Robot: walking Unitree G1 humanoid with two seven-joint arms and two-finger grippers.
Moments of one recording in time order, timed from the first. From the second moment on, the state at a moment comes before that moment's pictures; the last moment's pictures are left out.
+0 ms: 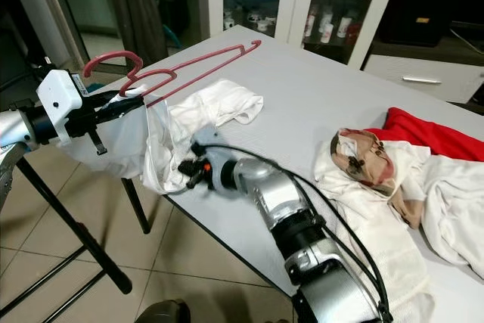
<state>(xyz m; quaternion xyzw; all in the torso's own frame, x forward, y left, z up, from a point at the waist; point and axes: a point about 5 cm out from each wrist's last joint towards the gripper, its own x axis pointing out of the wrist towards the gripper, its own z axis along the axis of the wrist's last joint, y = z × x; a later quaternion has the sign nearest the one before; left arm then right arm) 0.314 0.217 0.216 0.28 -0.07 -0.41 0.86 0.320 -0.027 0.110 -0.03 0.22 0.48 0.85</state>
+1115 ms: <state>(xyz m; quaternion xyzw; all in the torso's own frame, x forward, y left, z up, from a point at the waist) 0.316 0.217 0.217 0.29 -0.07 -0.41 0.86 0.324 -0.033 0.118 -0.07 0.19 0.43 0.88</state>
